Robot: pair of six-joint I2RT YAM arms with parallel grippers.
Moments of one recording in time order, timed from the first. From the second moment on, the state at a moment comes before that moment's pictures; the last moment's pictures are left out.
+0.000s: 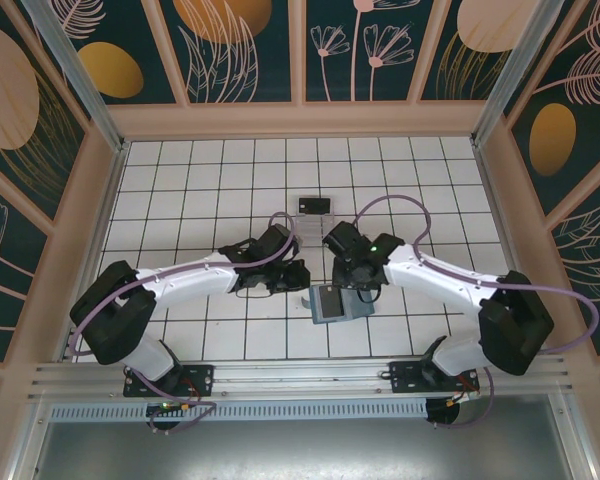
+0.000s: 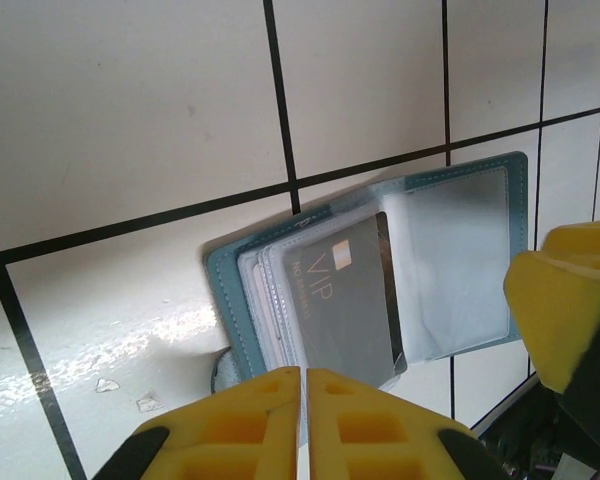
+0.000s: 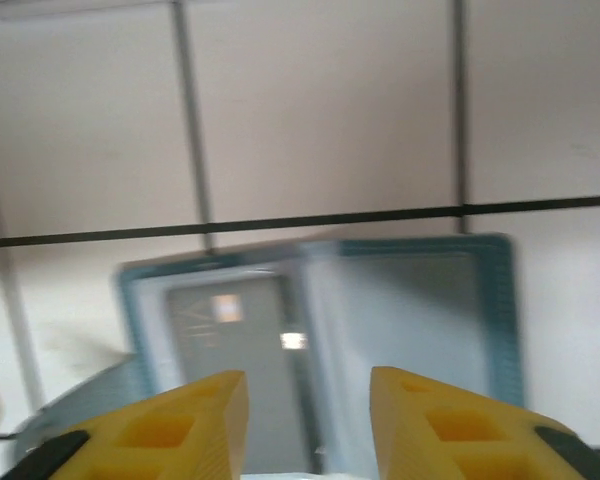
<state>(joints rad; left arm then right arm) -0.86 1.56 0.88 -0.27 0.29 -0.90 0.81 1.38 0.90 -0.74 0.06 0.85</state>
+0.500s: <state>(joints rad) -0.94 1.63 1.00 -0.25 0.30 -0.92 0.56 1.33 0.56 -0.37 -0.42 0.77</state>
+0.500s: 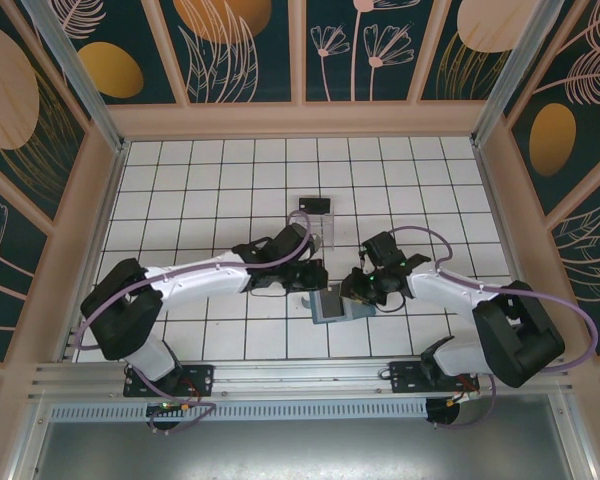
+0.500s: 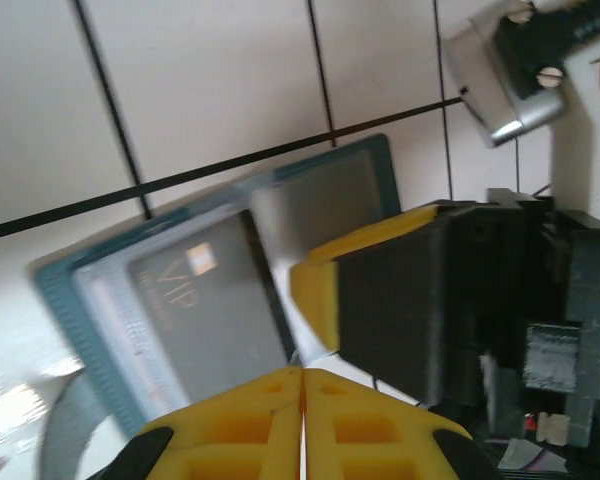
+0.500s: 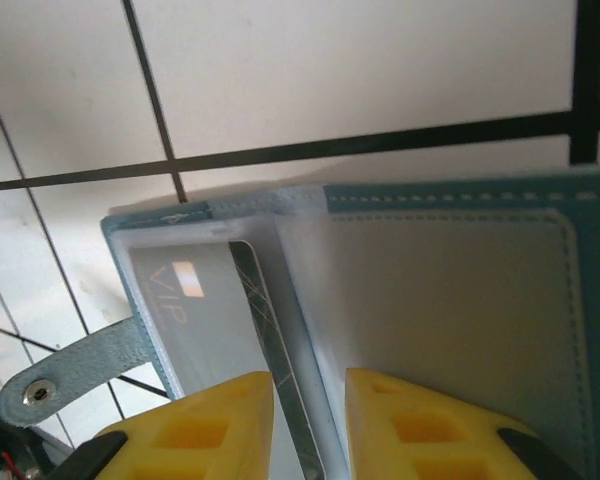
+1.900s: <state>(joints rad) -0.95 1.79 0.97 -0.25 0.28 -0.92 0.53 1.40 0.53 -0.27 -0.53 0.70</state>
